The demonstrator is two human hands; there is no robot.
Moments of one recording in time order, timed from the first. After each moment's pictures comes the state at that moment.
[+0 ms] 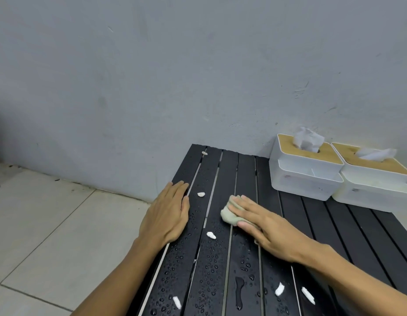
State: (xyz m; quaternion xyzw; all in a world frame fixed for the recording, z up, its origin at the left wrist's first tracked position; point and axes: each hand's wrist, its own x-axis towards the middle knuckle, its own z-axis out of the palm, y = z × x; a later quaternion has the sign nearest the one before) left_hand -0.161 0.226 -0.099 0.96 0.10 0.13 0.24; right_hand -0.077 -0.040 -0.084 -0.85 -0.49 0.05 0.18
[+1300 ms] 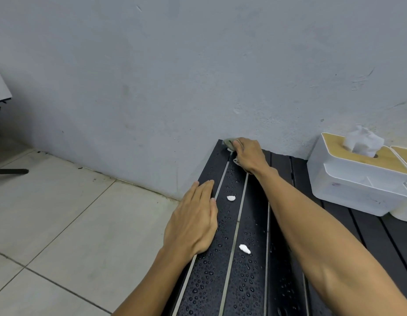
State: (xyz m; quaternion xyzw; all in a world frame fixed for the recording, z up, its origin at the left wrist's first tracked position) left_hand -0.161 0.227 -0.102 0.95 0.10 0.16 0.26; right_hand 0.108 0.148 -0.096 -0.90 -0.28 -0.04 0.33
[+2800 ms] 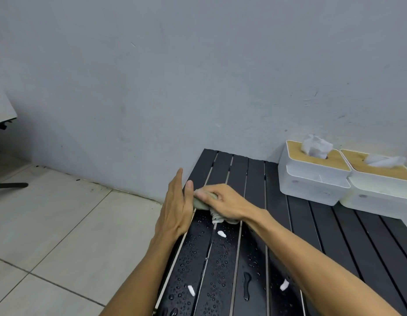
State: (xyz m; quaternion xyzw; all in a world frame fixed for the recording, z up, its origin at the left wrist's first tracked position) left_hand -0.168 0.224 -0.086 0.84 0.17 0.21 0.48; right_hand -0.064 0.091 -0.061 -0.79 -0.46 0.17 0.38
